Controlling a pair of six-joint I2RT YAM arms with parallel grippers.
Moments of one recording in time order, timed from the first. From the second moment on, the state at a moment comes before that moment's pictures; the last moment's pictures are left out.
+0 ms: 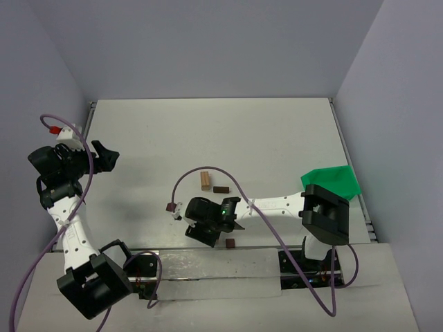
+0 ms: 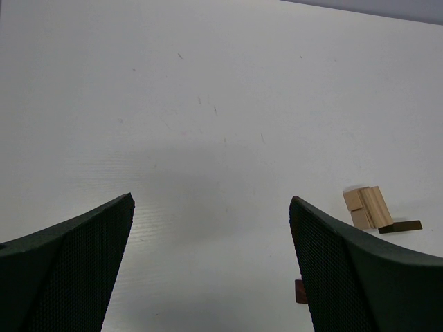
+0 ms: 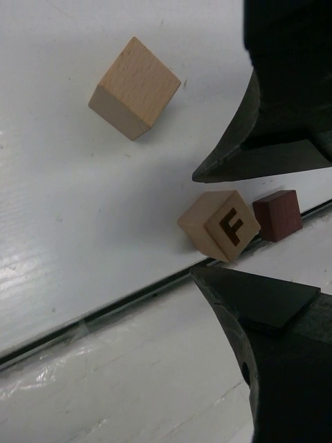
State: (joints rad) left arm 0.53 0.96 0.81 -0.30 0.75 0.04; right arm 1.29 1.67 1.03 -0.46 -0.02 0.08
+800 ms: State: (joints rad) left arm 0.52 0.97 0.81 -0.29 0.75 0.04; right arm 1.23 1.52 0.84 -0.37 -0.15 -0.20
